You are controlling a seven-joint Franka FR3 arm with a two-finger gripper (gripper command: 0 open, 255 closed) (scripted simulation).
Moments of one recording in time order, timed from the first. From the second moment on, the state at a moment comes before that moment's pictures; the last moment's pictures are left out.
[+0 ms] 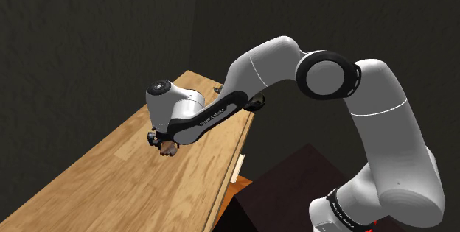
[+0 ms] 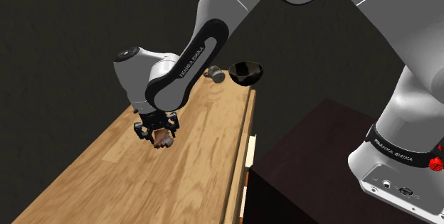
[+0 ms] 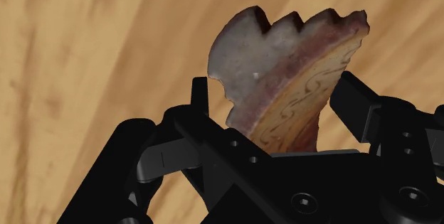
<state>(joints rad) 0.23 0.93 0.41 -1.59 -0.64 2.33 1.41</state>
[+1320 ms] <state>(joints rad) 0.19 0.78 0.47 -1.65 -0.58 2.24 1.37</state>
